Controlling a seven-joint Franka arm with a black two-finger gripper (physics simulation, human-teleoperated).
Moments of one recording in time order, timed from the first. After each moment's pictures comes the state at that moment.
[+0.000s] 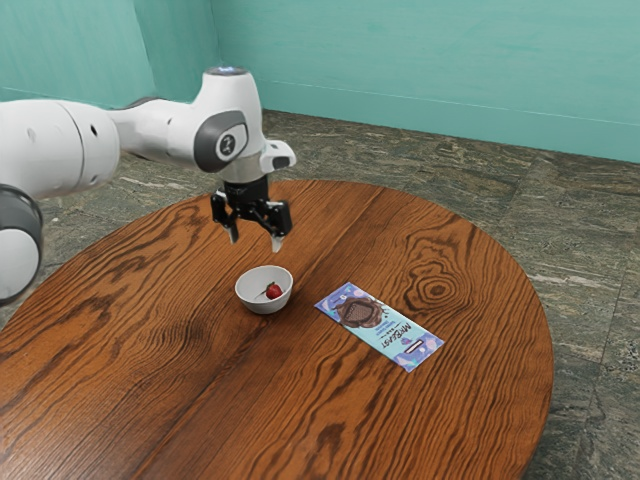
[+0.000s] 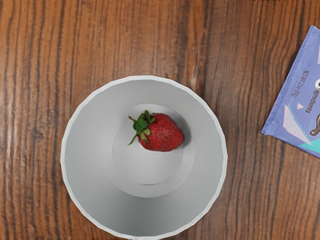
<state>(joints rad) -0.04 0.46 0.04 -1.53 0.00 1.96 -0.13</state>
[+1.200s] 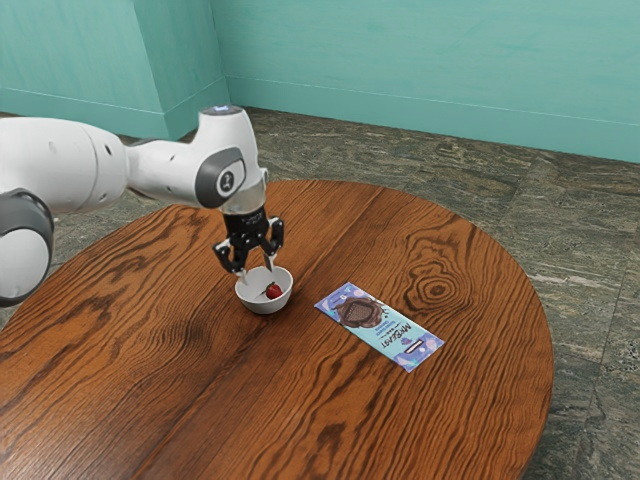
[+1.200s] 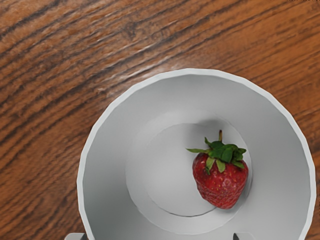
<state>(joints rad) -0.03 0.50 0.05 -1.63 -0.05 2.12 -1.12</state>
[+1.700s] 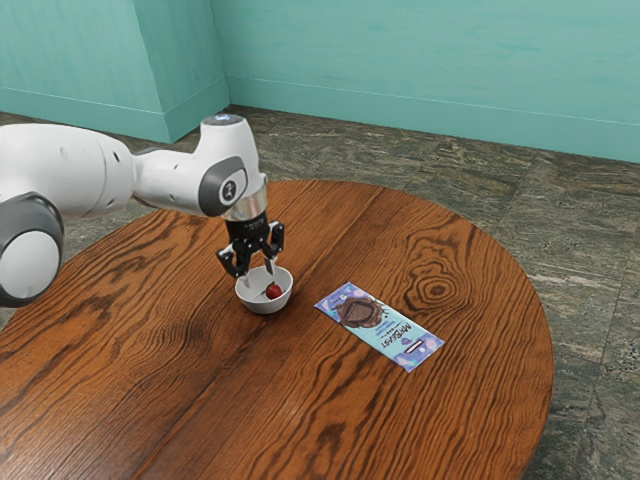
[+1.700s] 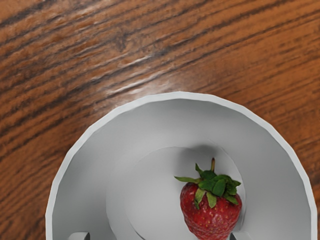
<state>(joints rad) -0.01 0.54 0.05 -1.62 -0.05 2.17 -1.16</state>
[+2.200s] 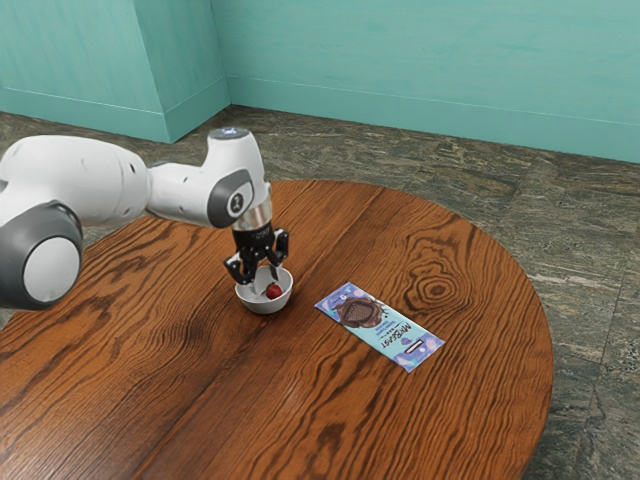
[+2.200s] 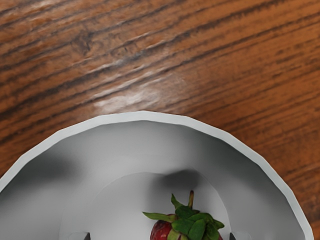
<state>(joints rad) -0.01 0.63 0.05 -1.57 -0.05 2.21 -1.18</state>
